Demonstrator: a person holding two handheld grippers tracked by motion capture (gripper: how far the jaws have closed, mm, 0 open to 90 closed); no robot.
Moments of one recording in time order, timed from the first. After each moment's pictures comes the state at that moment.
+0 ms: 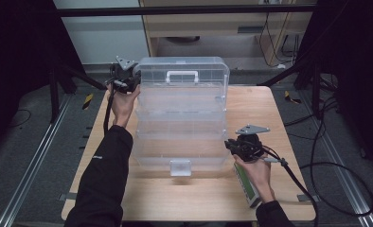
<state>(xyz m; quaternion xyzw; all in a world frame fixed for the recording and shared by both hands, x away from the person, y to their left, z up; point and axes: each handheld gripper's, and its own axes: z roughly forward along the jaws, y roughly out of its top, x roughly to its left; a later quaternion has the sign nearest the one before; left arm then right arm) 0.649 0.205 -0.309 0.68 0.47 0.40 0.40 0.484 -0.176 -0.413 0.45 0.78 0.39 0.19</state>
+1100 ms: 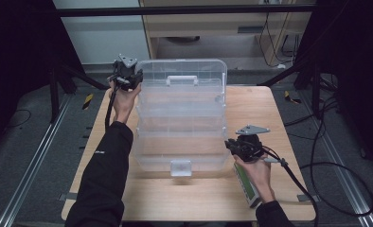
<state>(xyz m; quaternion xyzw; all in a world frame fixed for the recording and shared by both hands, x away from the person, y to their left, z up) 0.666 0.204 -0.313 0.69 0.46 0.41 0.38 0.483 -0.176 -0.414 0.45 0.78 0.39 0.20</state>
